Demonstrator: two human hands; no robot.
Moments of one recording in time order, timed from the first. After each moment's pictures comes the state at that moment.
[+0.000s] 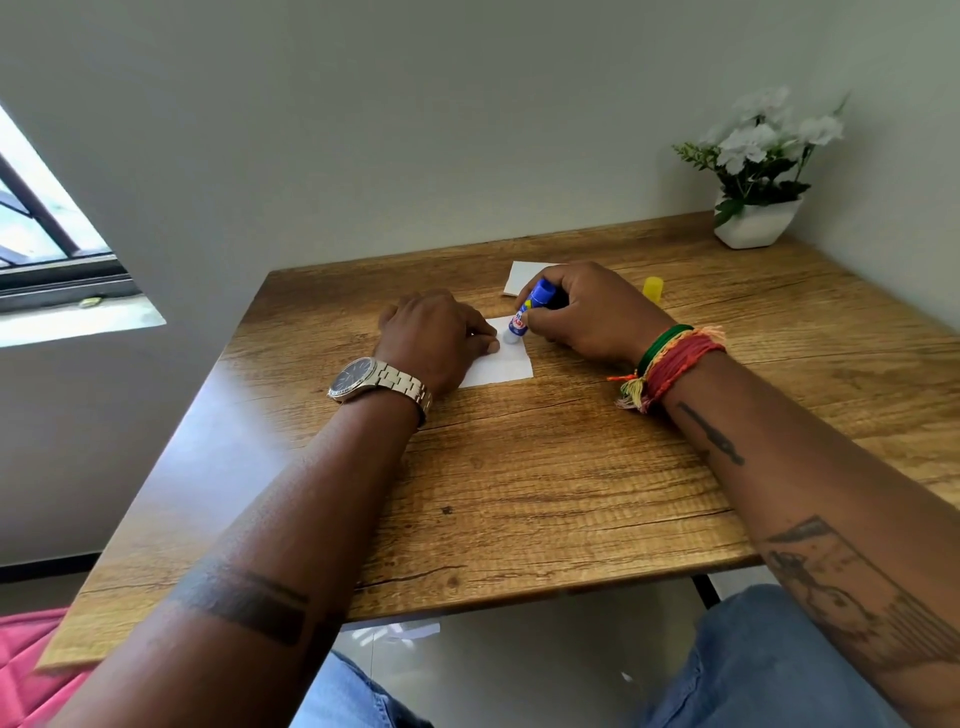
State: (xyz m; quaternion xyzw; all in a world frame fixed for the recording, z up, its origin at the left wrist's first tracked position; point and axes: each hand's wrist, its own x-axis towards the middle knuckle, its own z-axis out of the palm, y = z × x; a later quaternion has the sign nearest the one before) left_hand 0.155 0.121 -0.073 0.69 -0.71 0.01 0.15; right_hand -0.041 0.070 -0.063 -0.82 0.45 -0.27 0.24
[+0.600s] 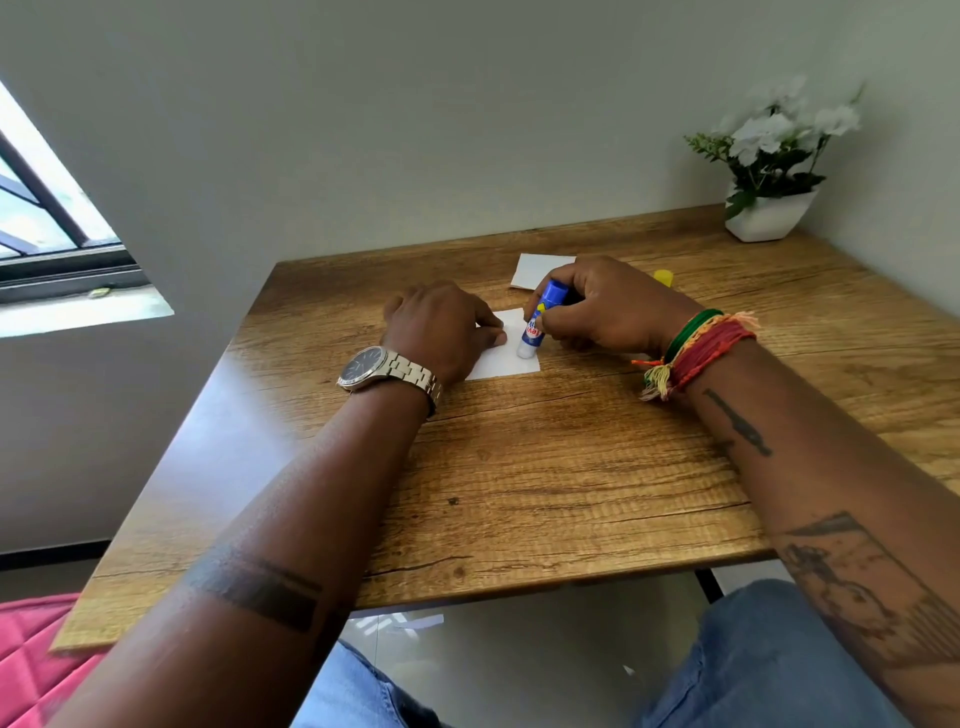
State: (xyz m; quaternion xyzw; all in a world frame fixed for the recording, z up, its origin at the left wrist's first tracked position) left_hand 0.152 0.122 -0.068 0.71 -0.70 0.01 0.14; right_hand -0.051 0.076 -0.051 -0.82 0.43 -0.21 0.32
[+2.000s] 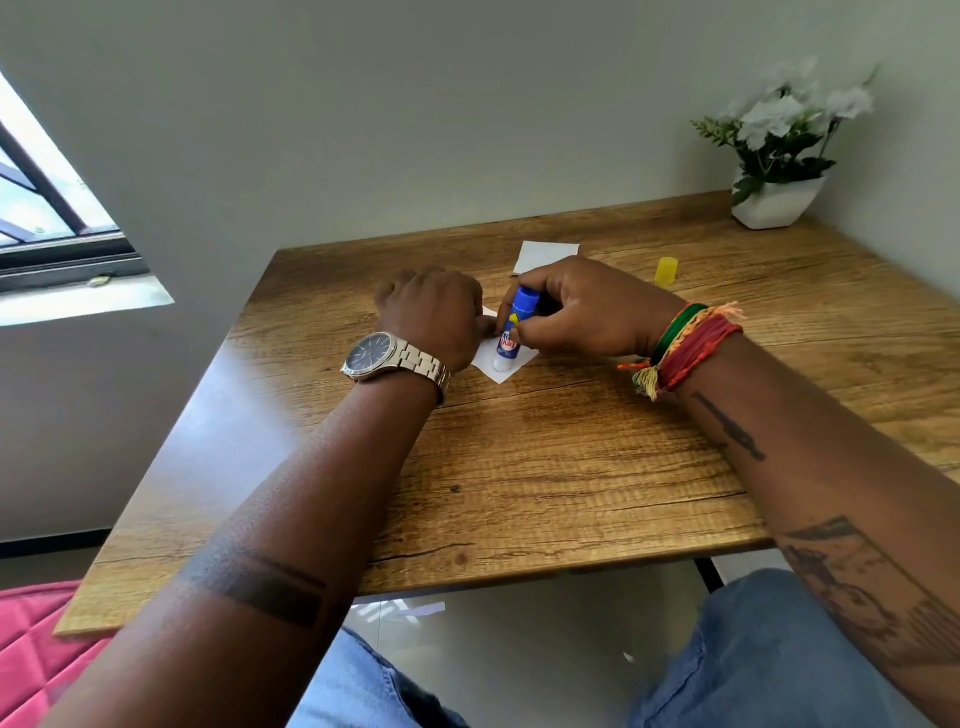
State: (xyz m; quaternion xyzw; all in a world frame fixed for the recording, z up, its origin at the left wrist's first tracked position) left_hand 0.145 0.131 -0.064 0.74 -0.66 0.09 0.11; right_hand -0.035 0.086 -0.057 -0.86 0.36 -0.19 0.29
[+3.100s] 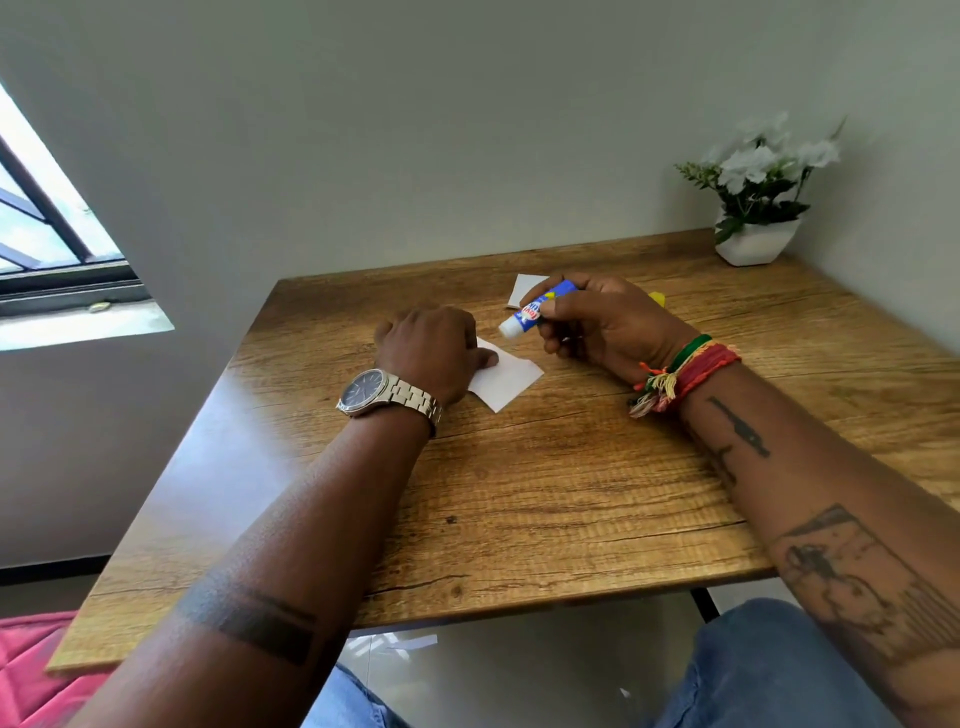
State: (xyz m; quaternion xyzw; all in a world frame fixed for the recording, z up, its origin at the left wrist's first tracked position) left_hand 0.150 0.128 -0.068 0.74 -0.66 0.06 0.15; right_hand -0.056 0.059 -0.072 -0.62 0.30 -0.36 0.63
